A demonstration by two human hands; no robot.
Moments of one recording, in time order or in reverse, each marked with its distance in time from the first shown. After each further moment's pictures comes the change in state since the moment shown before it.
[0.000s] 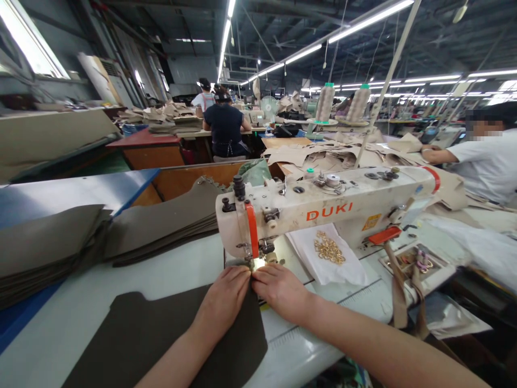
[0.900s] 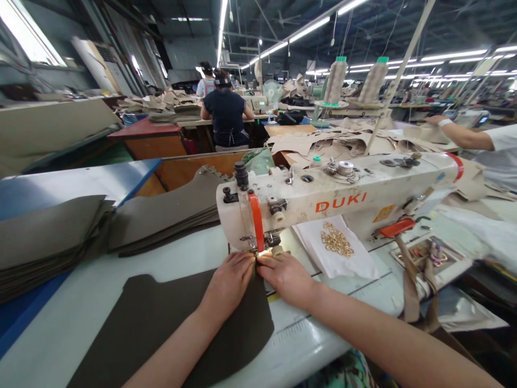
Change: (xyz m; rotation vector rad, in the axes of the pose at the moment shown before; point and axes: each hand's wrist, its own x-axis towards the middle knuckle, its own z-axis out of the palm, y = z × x) left_hand 0.009 -0.008 0.003 -0.001 -0.009 -0.013; right_hand 0.001 0.008 0.007 0.030 0.000 0.075
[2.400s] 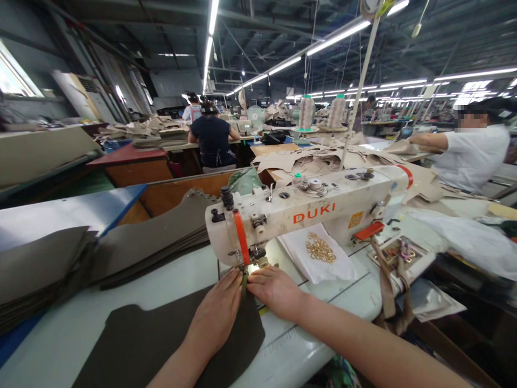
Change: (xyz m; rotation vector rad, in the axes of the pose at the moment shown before) left_hand -0.020 -0.005 -0.002 0.284 -0.157 0.136; right_hand 0.000 -0.004 -0.001 0.023 0.019 0.003
